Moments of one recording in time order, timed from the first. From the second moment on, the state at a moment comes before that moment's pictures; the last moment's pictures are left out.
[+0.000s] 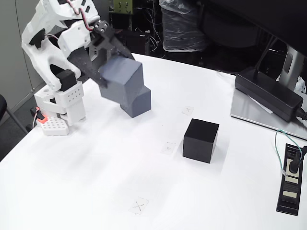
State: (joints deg) arm 9.8 156.4 117.9 84.2 -86.7
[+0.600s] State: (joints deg) arm -24.6 156.4 120.6 90.6 -76.4
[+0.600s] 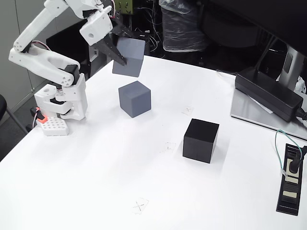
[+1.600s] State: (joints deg) arm -32.8 156.4 137.2 72.2 -76.4
